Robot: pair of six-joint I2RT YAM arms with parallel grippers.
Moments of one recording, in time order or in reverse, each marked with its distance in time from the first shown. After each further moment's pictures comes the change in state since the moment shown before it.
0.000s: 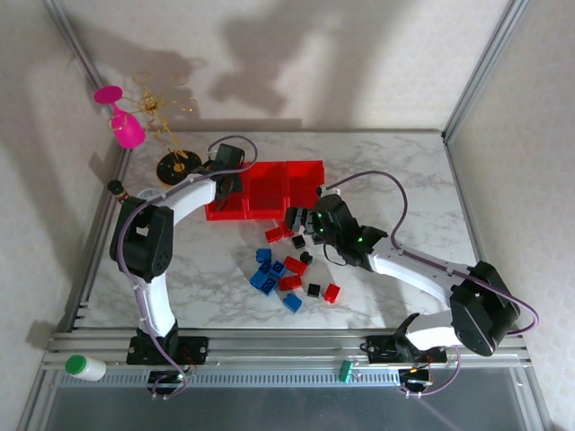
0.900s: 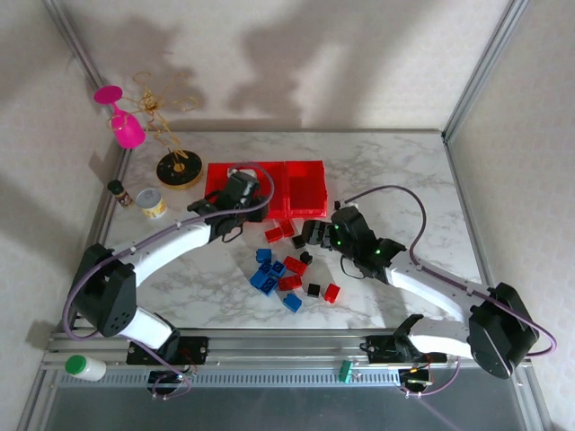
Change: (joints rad) left arm -0.283 -0.430 -0.325 0.025 0.136 -0.034; right arm -0.048 -0.164 -0.163 -0.106 -0.057 0.061
